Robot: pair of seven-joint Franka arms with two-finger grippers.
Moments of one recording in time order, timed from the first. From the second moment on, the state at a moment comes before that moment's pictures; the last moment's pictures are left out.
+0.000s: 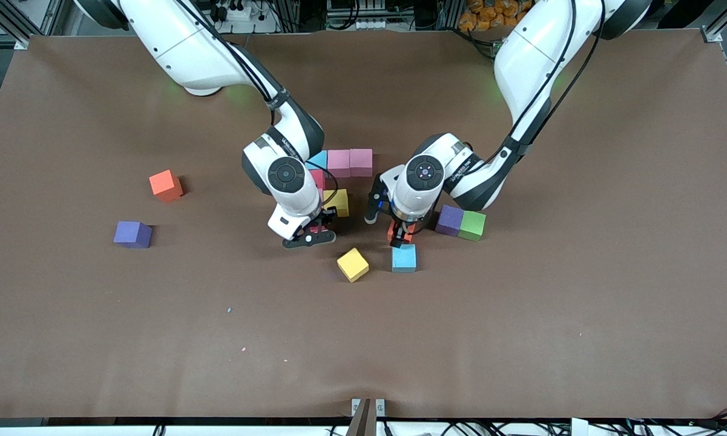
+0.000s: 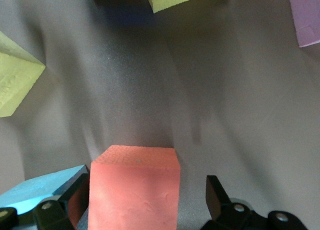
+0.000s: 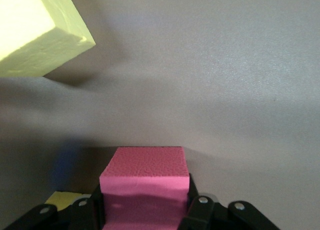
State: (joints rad) left arm -0.38 0.71 -0.35 -1.69 0.20 2.39 1.05; right arm 0.46 0.64 0.18 -1.76 -0.12 2.37 0.53
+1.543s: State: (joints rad) left arm -0.51 0.71 -0.37 -1.64 0.18 2.31 0.53; right arm -0.15 0.46 0.16 -1.77 -0.12 2.09 0.26
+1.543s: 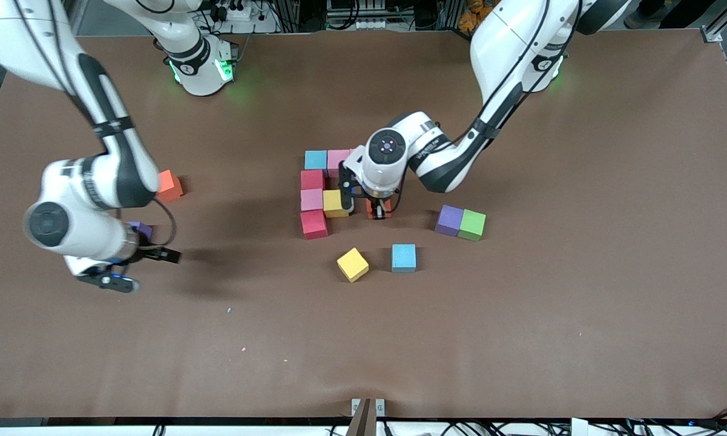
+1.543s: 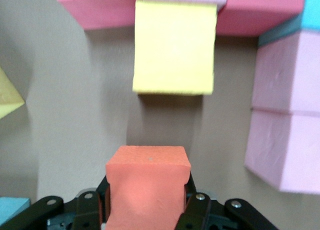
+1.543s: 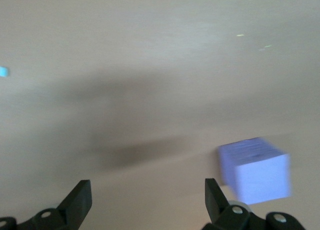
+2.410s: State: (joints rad) left arm -0.59 0.80 -0.35 -1.53 0.17 2.30 0.47; right arm -0.34 0.38 0.16 -2.13 -0.13 2.47 -0.13
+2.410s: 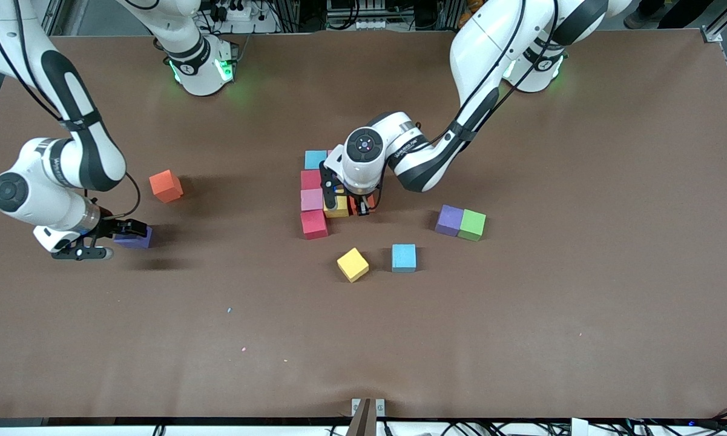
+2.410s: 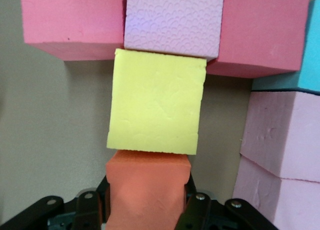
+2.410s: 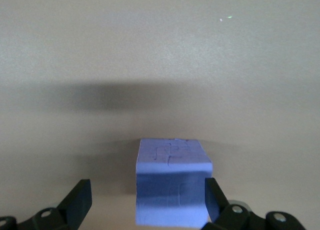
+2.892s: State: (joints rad) left arm -0.59 0.82 -0.35 -1.51 0.17 2.29 0.49; right arm -0.40 0.38 0.16 -2.17 -0.14 2.53 -0.23
